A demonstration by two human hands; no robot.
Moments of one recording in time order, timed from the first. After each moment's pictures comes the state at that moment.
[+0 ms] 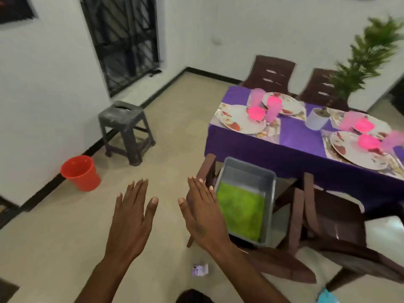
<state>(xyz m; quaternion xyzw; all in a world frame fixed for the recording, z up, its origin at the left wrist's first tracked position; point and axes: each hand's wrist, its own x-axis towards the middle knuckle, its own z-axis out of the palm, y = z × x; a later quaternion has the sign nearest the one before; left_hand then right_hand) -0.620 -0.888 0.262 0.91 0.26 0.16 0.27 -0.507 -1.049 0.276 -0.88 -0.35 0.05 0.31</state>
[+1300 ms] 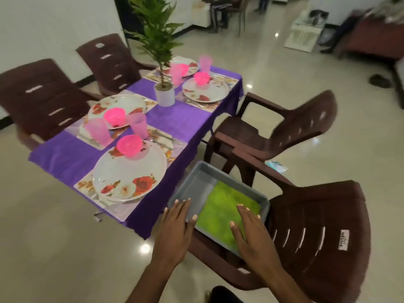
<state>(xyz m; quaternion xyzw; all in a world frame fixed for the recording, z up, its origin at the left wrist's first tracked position) -0.063 -0.762 0.182 0.85 -0.45 -0.14 0.26 -0.261 -0.893 0.205 -0.86 0.41 -0.09 0.30</state>
